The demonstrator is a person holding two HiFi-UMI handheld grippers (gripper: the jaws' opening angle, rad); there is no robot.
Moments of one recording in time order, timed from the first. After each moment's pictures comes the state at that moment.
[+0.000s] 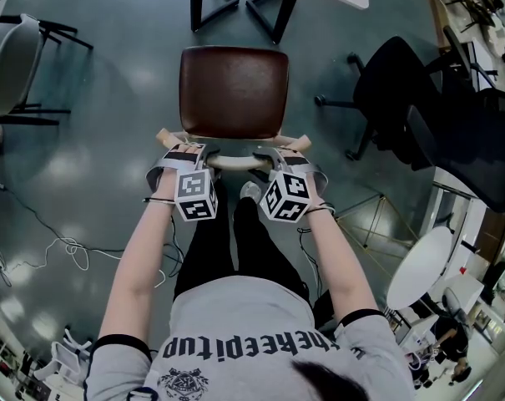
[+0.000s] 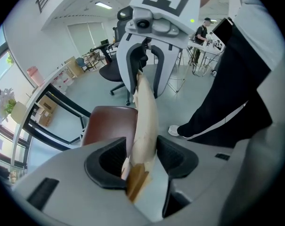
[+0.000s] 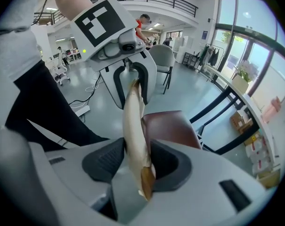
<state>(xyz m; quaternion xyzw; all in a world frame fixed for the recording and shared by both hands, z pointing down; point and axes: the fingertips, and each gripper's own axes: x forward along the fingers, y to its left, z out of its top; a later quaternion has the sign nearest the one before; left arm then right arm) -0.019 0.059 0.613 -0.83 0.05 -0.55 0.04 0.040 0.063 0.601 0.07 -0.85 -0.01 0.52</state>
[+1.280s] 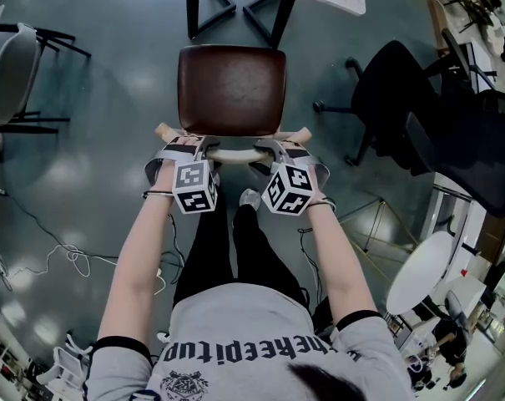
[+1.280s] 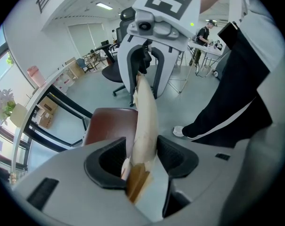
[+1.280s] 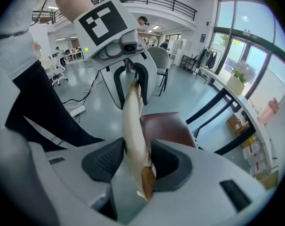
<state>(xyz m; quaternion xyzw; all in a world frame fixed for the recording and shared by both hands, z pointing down) -0.009 0.012 0.609 -0.83 0.05 -0.55 0.05 0.051 0.015 0.598 0.08 -0.86 -0.03 0.51</state>
